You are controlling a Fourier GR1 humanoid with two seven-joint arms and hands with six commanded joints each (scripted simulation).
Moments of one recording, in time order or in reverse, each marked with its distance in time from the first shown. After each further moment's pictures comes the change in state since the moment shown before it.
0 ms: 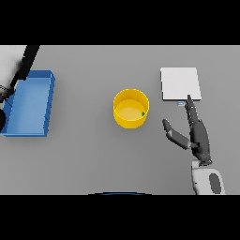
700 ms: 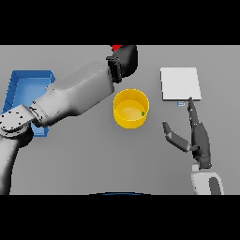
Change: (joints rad) left arm 0.157 -0.206 -0.492 -0.394 -0.513 -0.144 -0.187; right arm 0.036 -0.001 0.020 -0.039 0.073 -0.043 0.023
